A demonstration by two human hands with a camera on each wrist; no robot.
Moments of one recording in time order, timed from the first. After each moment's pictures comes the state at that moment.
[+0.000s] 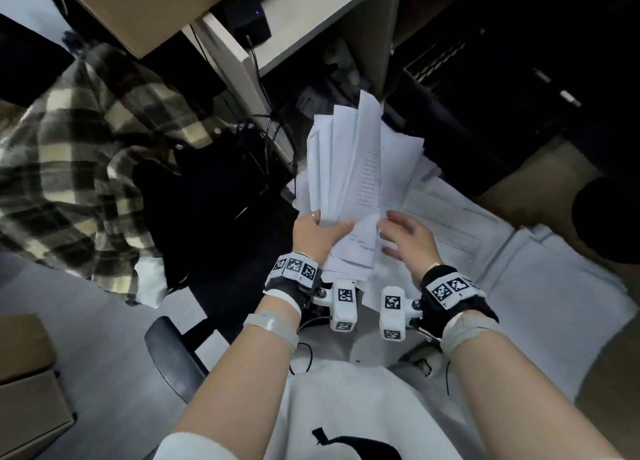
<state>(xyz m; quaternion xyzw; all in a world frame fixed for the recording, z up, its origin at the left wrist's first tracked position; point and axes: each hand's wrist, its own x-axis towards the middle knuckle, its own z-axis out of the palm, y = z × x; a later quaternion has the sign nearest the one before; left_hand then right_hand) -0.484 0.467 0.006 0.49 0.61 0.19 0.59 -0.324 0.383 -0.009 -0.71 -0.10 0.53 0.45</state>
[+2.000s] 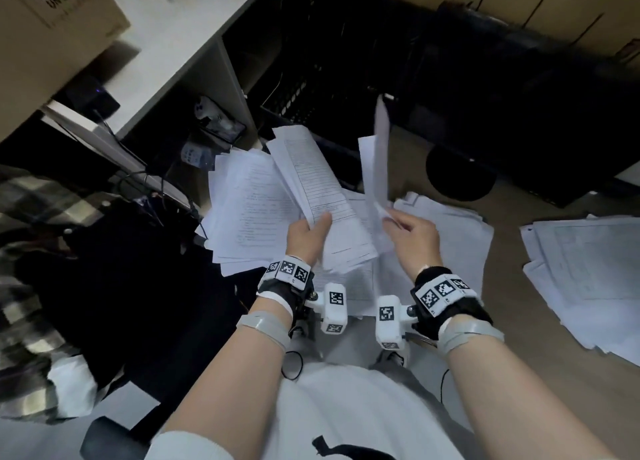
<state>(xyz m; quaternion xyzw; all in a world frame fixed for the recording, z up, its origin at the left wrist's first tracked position) -0.360 0.388 0.014 0.55 0.50 0.14 0.66 -0.231 0.239 0.033 -0.82 -0.12 0.26 0.49</state>
